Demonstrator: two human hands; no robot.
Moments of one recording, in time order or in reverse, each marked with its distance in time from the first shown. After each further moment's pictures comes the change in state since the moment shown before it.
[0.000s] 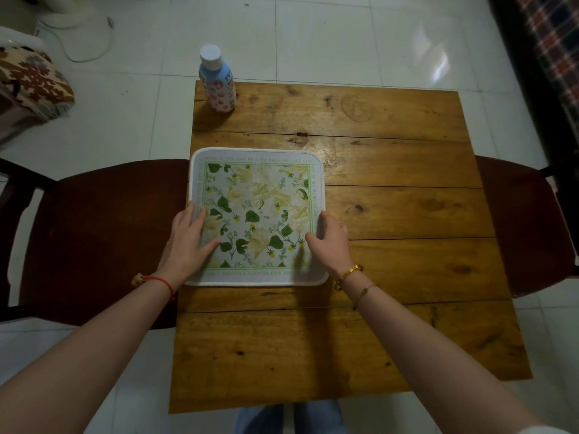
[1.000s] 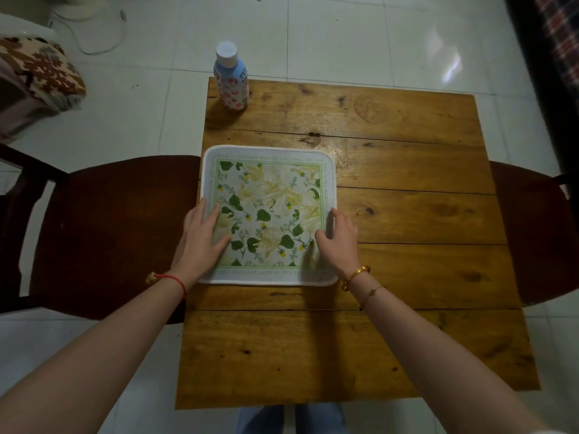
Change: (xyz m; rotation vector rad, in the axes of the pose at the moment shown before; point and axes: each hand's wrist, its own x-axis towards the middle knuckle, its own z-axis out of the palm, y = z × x) left_hand 0.000 0.002 0.005 -0.058 0.048 0.014; right_hand 0.009 0.001 0.007 -0.072 0.047 -0.024
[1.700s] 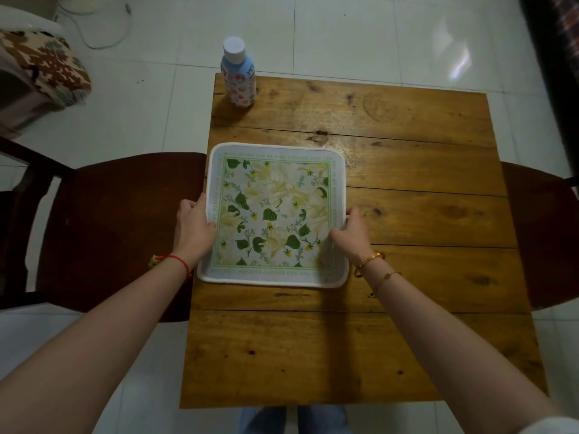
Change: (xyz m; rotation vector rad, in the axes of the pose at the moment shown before) left_hand 0.030 -0.011 -0.010 -0.108 0.058 -0.223; right_hand 0.027 0.001 -0.013 0.144 -0.097 0.161
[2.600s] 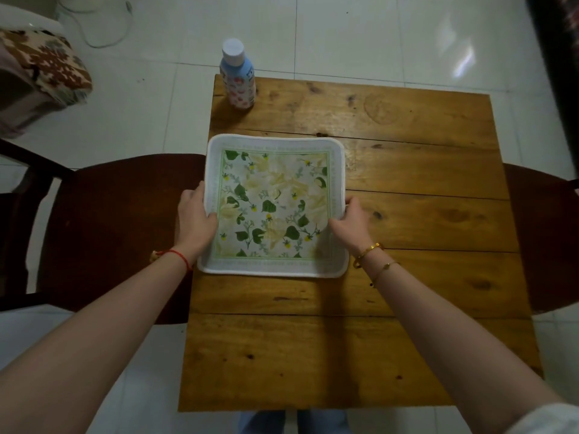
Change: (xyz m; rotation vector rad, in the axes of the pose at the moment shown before) left_hand 0.010 0.018 -0.008 -0.073 0.094 0.046; right_hand 0.016 -0.017 -0.006 0.089 0.004 -0.071
